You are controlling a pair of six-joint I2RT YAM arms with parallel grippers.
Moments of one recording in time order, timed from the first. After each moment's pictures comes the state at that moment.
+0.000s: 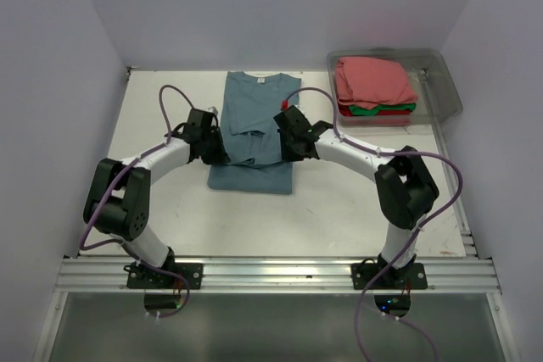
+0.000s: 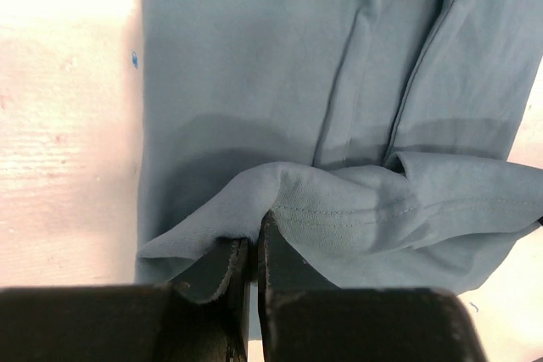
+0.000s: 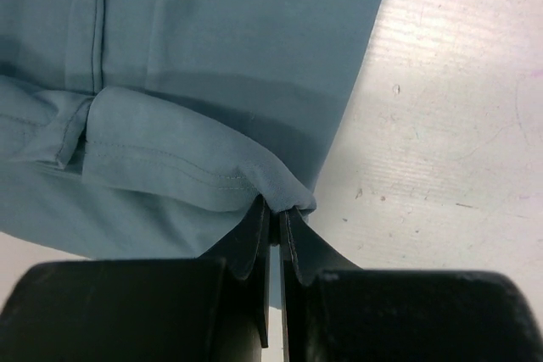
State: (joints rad) left arm -0.29 1.64 0.96 -0.30 0.13 -0.53; right arm 0.70 1.84 1.35 -0.52 0.20 0.53
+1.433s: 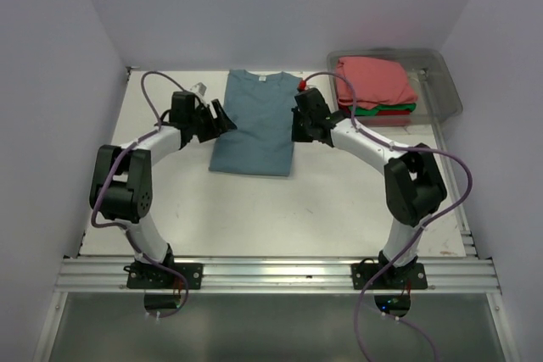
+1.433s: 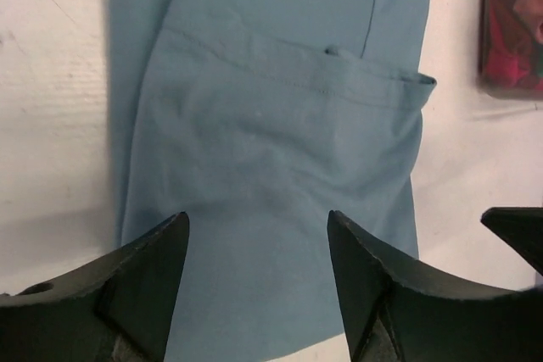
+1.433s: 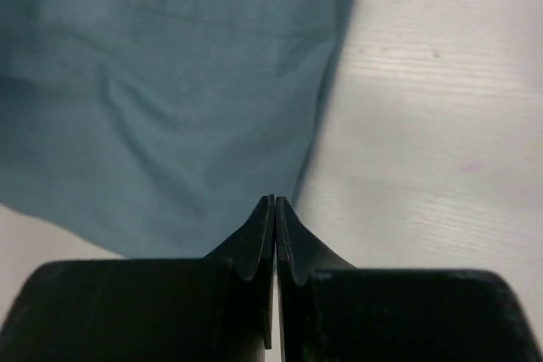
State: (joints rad) left arm -0.14 1.76 1.09 -0.03 0.34 -0.54; right arm 0.56 1.82 1.37 -0.39 0.14 0.49
